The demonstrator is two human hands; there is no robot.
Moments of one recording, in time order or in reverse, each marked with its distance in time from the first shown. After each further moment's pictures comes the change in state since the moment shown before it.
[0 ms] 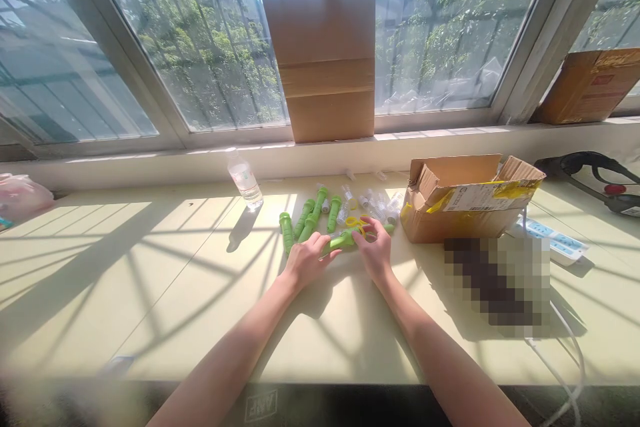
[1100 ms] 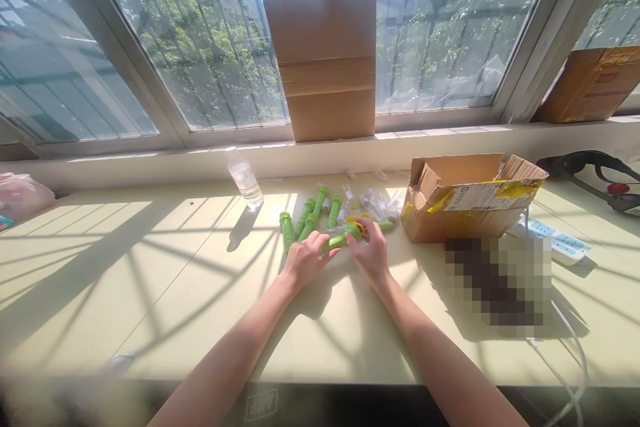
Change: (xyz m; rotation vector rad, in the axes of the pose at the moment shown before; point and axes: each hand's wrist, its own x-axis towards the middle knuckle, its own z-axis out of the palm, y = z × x) left_hand 0.000 -0.001 0.000 0.037 0.015 -0.018; right_hand -0.011 0.000 0.005 -0.141 -0.087 -0.218
